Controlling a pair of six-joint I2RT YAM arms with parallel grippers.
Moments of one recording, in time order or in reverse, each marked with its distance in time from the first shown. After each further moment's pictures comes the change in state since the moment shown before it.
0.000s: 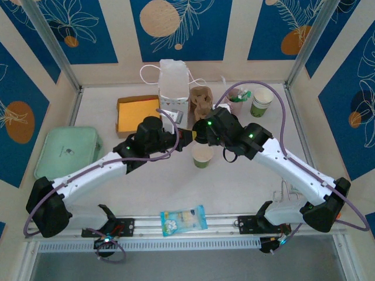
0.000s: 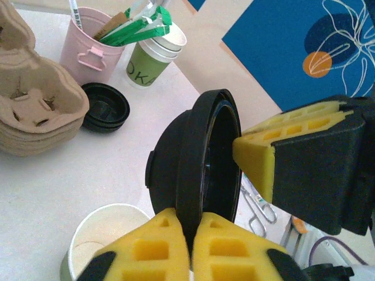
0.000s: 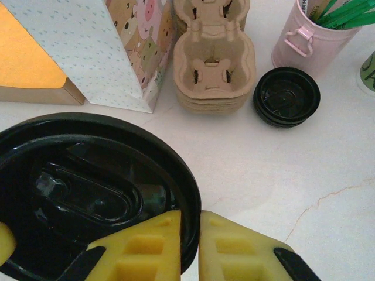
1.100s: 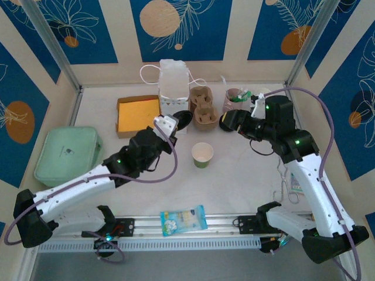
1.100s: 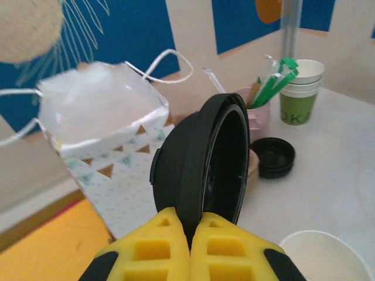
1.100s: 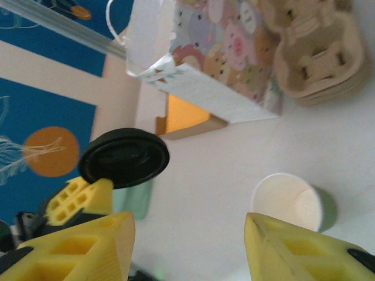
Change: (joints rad) left arm -0.172 -0.168 -0.066 -0.005 -0.744 0.689; right arm -0.528 -0.260 -0.092 0.174 -0.875 0.245
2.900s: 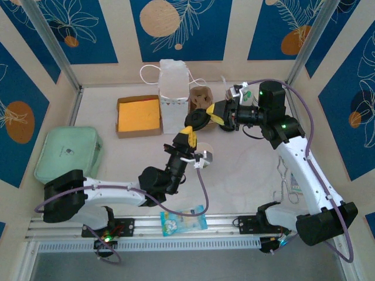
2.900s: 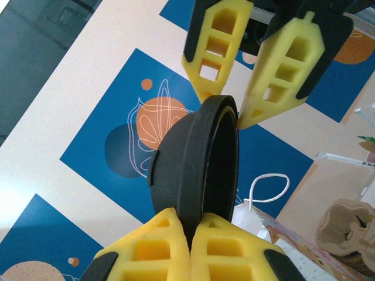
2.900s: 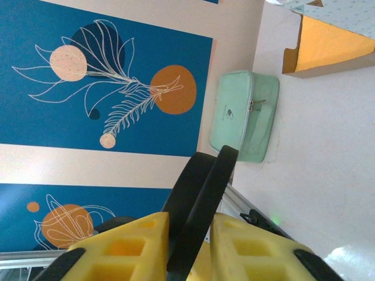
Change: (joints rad) left arm -0.327 0.306 -0.187 1.274 -0.315 1.341; right arm 0.001 0.161 0.027 0.305 -0.477 0.269
